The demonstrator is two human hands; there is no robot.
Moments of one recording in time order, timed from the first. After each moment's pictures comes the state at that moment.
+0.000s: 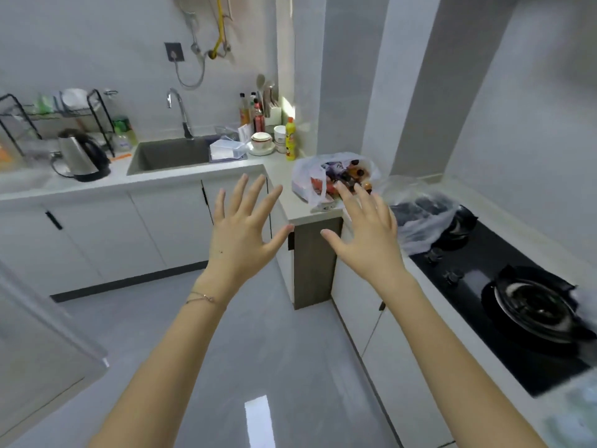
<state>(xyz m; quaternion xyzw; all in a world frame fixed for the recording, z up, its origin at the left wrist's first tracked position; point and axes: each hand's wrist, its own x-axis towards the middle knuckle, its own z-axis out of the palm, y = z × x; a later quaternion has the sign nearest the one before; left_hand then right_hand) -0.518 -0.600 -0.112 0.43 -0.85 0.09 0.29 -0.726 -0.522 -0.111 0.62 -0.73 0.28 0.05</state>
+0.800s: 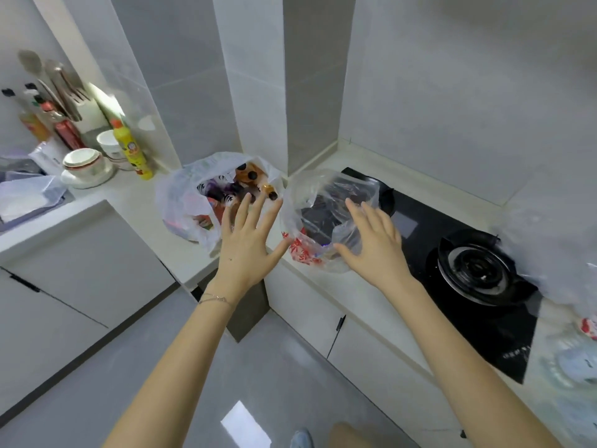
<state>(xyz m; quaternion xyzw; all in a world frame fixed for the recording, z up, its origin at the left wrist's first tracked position) -0.806 -0.863 -0.203 0.22 -0.95 -0.03 0.20 -0.955 -0.670 -0.196 0.40 -0.89 0.24 0.01</state>
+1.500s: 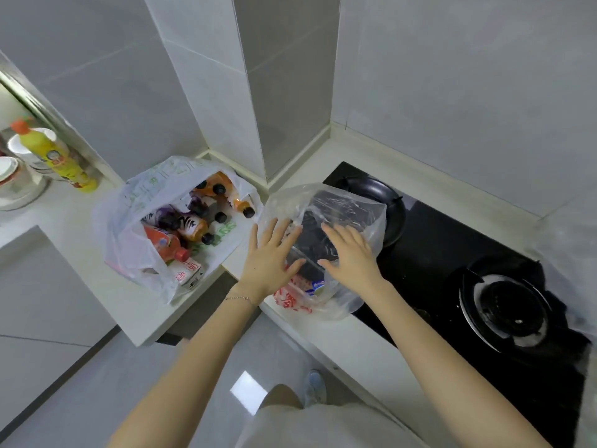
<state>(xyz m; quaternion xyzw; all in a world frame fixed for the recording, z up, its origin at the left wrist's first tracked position) -1.007 -0.950 -0.315 0.15 -0.98 -0.08 0.03 -1.132 -0.788 -0.312 0.41 -0.89 0.16 -0.14</state>
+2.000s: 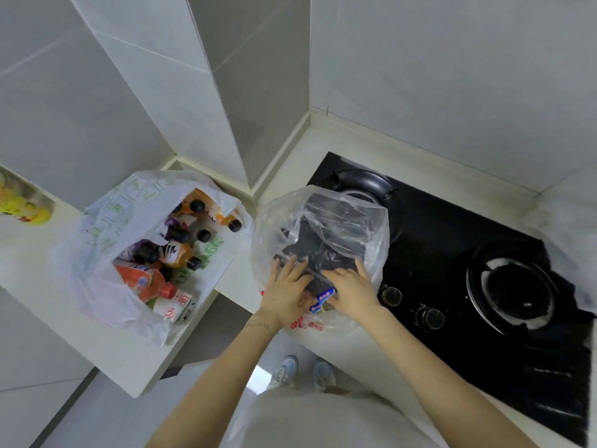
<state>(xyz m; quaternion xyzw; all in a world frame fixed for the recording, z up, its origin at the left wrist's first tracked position) -1.032 -0.957 -0.374 0.03 -0.98 -0.13 -0.12 -1.125 -0.804 -0.371 0.38 -0.90 0.02 -0.22</state>
